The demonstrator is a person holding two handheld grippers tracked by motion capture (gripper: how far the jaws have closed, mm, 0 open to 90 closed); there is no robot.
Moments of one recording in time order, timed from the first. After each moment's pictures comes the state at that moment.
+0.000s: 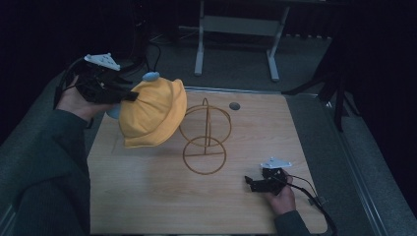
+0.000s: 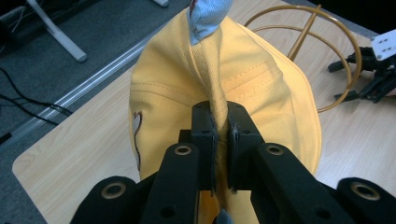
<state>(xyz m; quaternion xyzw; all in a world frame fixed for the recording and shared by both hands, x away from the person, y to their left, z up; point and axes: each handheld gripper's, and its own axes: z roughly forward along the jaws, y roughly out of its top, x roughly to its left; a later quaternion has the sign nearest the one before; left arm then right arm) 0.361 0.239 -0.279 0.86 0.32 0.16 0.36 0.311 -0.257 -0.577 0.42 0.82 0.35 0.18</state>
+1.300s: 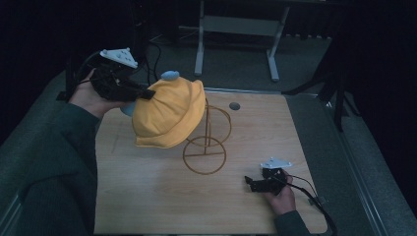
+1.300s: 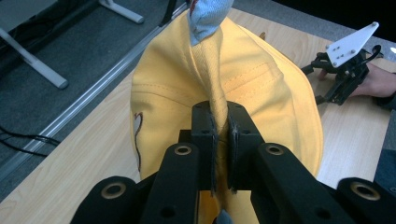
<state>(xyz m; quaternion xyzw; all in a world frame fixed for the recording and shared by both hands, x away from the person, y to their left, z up) 0.353 0.198 -0.255 0.88 0.26 0.15 0.37 0.311 -0.257 -0.578 0.42 0.82 0.35 0.18</state>
